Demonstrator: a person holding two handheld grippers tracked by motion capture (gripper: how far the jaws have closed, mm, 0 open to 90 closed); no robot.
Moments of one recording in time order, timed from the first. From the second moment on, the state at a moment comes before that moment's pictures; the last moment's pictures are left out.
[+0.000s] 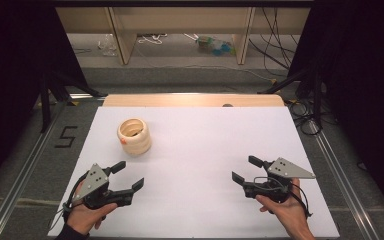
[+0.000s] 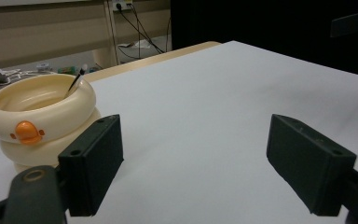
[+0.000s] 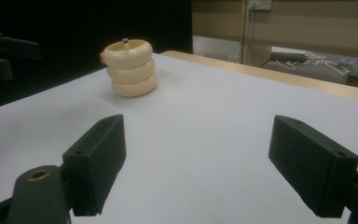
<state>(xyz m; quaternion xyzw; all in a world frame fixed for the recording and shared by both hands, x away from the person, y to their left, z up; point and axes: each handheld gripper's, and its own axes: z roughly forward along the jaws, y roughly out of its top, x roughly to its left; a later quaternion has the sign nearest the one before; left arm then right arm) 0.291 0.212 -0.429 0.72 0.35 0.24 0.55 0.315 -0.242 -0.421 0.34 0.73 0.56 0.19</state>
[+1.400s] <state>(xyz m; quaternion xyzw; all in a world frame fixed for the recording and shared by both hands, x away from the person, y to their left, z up) 0.291 0.211 -0.430 0.72 0.35 0.24 0.55 0.293 -0.251 -0.424 0.36 0.73 0.55 0.20</state>
